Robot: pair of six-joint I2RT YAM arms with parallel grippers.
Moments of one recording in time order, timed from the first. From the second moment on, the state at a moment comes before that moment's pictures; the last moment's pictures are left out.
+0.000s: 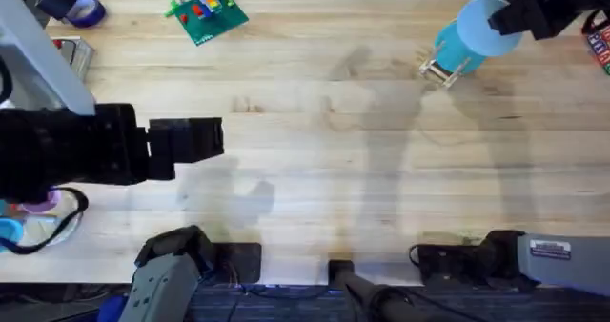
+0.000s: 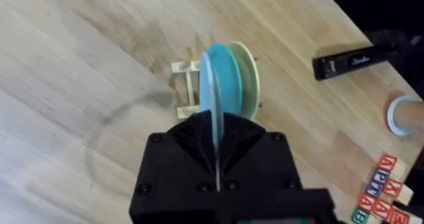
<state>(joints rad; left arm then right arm) 0.32 0.80 1.22 -1.53 0.40 0.24 -0.18 1.49 1.39 -0.86 -0.24 -0.85</state>
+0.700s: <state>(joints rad) 0.32 0.80 1.22 -1.53 0.40 0.24 -0.18 1.55 1.39 -0.84 -0.29 -0.87</state>
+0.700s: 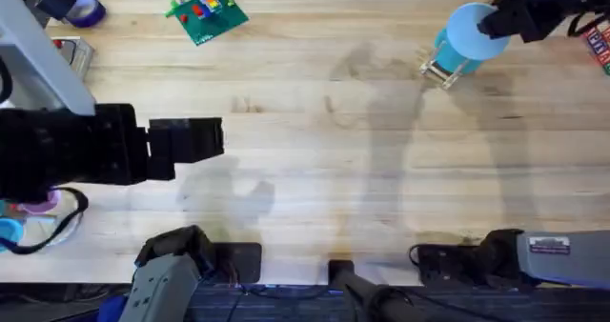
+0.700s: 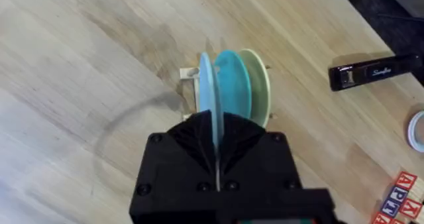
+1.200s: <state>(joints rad) 0.32 0.80 1.22 -1.53 0.40 0.24 -0.19 1.60 1.39 -0.80 -0.29 -0.87</state>
